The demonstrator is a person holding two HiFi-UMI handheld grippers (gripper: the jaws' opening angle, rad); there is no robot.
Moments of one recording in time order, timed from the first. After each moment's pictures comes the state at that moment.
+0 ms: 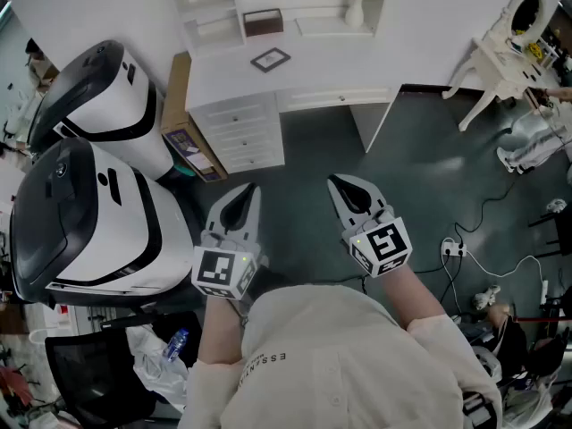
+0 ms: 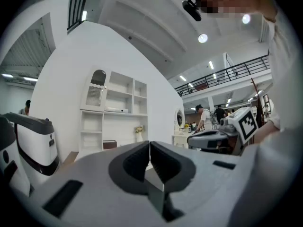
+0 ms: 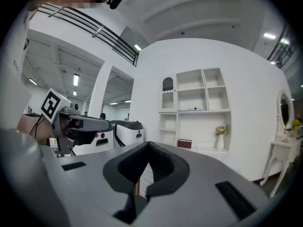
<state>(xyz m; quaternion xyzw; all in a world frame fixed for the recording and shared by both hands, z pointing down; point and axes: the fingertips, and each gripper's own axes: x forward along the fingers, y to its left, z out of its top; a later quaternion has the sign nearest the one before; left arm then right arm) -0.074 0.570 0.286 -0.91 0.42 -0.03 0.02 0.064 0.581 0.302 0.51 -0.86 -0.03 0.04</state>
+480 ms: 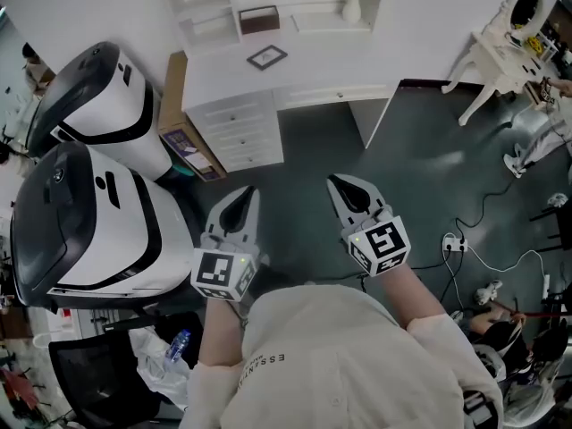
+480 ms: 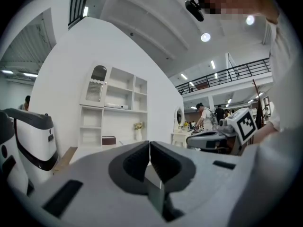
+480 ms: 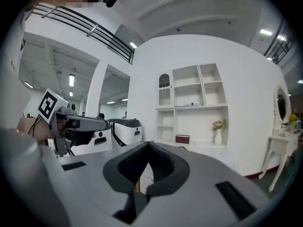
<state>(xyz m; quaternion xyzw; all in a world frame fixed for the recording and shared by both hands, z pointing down) -0.071 0.563 0.295 -0.91 0.41 -0.04 0.00 0.071 0.571 0.314 0.52 -0.85 0.00 0.05</state>
